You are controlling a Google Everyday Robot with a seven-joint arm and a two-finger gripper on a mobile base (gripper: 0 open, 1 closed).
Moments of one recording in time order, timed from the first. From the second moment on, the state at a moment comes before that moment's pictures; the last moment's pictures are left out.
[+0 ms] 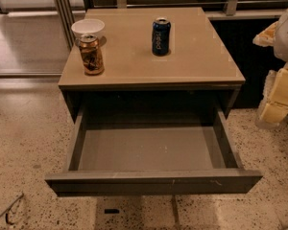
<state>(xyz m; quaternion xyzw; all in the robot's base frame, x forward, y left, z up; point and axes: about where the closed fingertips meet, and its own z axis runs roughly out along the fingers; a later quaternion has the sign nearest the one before) 0.438 -0.217 0.976 -0.60 0.78 -0.03 0.16</state>
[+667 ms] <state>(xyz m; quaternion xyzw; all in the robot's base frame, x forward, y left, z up) 0.489 -0.211 0.975 -0.60 0.77 -0.02 0.20</state>
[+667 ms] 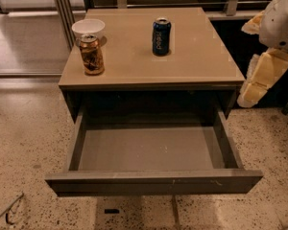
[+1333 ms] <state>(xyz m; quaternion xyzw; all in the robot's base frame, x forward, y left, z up) 0.595 -0.190 0.951 -0.56 0.77 -0.01 0.31</state>
